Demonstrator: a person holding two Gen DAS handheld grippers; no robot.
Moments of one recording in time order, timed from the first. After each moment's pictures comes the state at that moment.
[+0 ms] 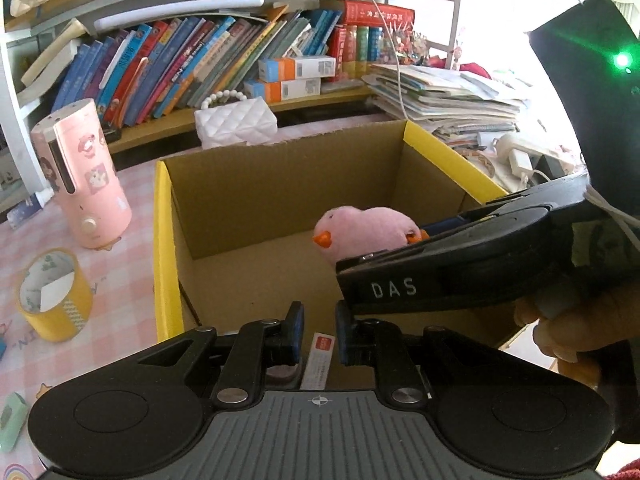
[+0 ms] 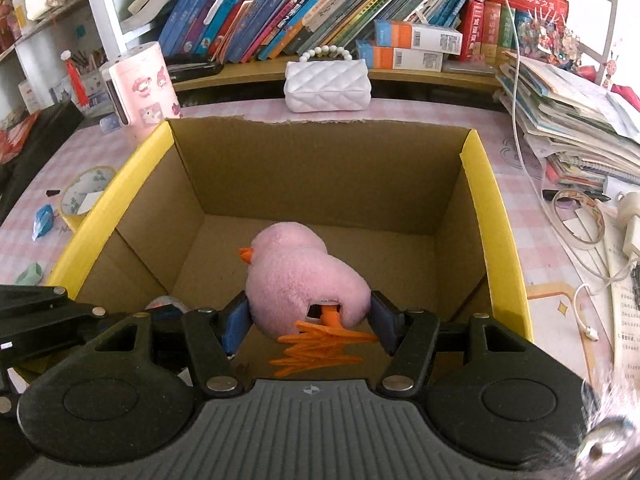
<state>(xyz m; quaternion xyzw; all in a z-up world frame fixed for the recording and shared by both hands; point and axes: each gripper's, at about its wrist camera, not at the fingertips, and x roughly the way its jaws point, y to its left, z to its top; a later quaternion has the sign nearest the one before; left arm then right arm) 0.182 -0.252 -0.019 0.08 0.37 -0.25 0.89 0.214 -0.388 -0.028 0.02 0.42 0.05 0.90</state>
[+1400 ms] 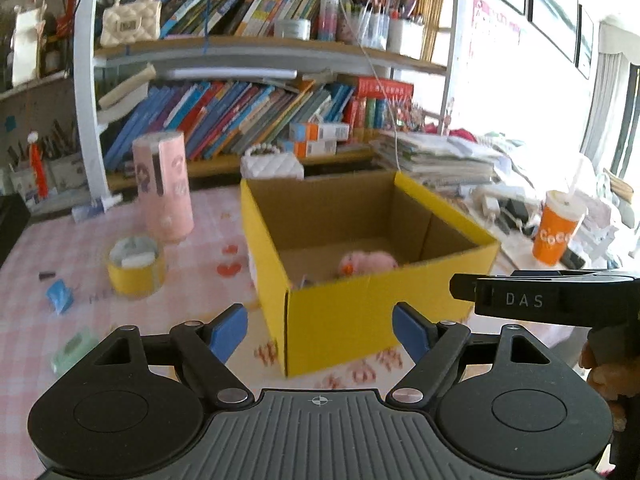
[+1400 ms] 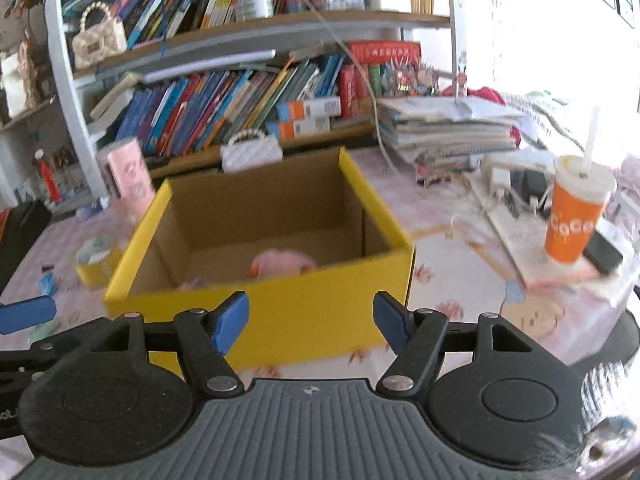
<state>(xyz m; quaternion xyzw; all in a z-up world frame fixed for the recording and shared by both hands) 0.067 -0.157 0.013 0.04 0.29 -0.24 0.93 0.034 -0.356 0.005 0.09 0.30 -0.10 0.94</state>
